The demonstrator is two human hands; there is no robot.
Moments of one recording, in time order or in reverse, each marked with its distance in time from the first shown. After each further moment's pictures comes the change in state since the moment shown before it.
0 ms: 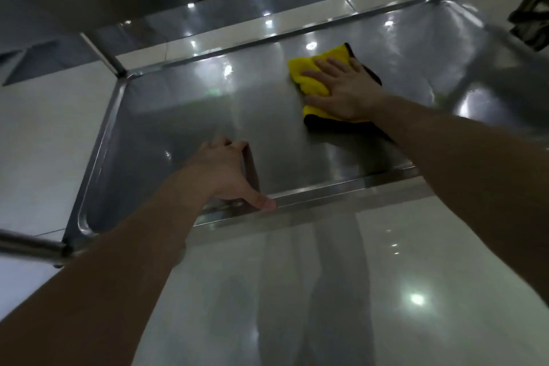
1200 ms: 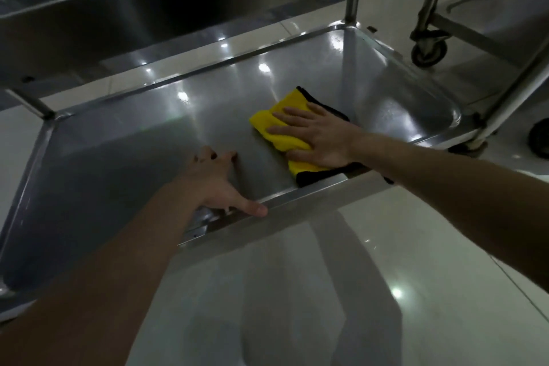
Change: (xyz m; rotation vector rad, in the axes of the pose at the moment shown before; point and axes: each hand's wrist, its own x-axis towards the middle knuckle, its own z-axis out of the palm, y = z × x) left_hand 0.024 0.080 -0.011 -0.039 -0.072 0.052; right_hand -0.114 0.042 -0.003 -0.062 -0.029 -0.230
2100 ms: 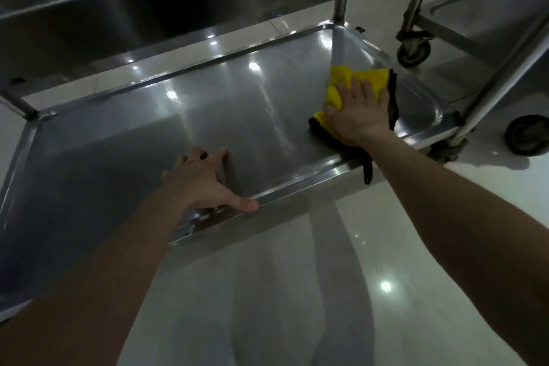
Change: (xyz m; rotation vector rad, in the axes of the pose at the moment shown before) left_hand 0.000 -0.002 0.004 -0.018 0.012 -0.041; right_hand -0.021 0.052 0.002 0.128 0.115 0.878
